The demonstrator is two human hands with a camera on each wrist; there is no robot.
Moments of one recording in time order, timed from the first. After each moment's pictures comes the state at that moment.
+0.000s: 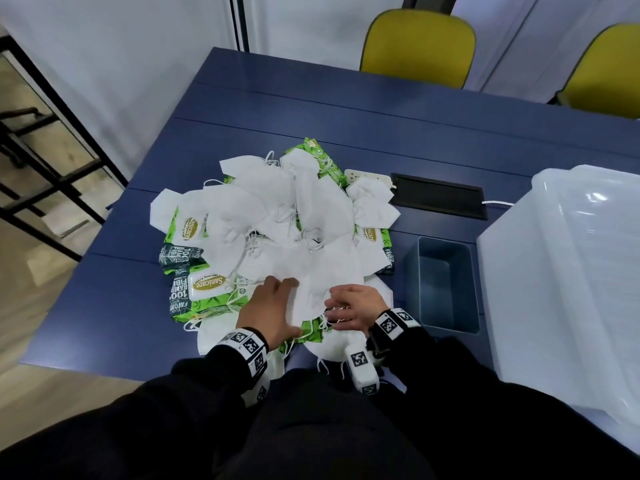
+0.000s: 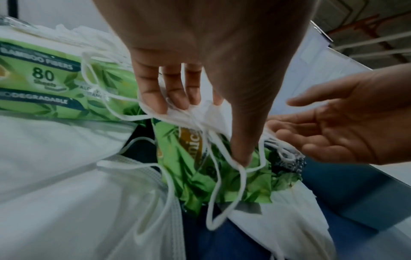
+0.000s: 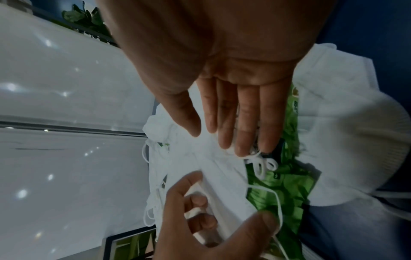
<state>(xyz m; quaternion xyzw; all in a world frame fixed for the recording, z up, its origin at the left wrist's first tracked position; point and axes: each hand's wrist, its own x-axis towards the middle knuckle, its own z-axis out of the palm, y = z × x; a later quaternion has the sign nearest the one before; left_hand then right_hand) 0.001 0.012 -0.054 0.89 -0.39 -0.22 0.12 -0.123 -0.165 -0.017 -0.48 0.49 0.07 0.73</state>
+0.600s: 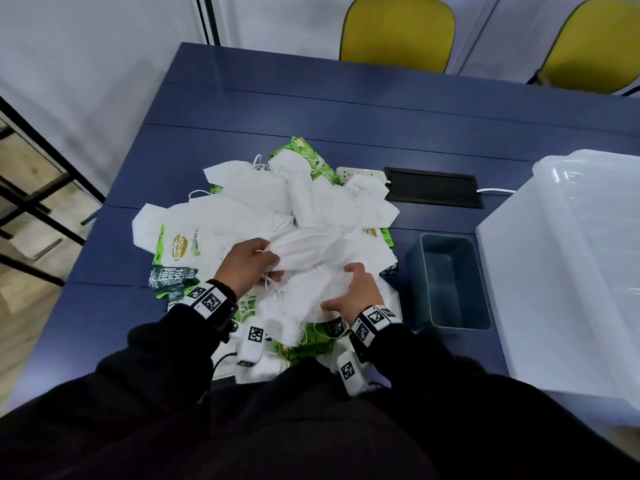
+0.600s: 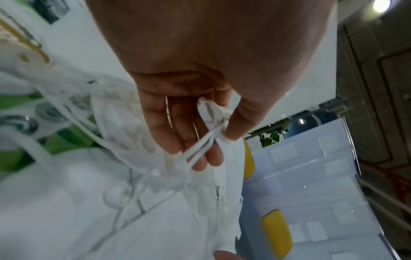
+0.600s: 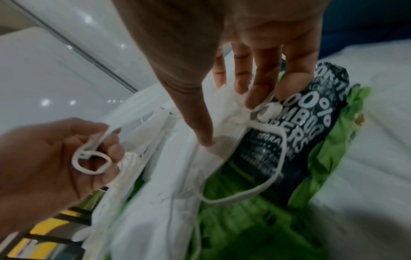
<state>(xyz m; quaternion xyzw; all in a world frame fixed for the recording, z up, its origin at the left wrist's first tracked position) 0.109 -0.024 0.001 0.75 -0.16 -0.41 0.50 -0.083 -0.164 -0.040 -0.75 0.51 0.05 0.42</state>
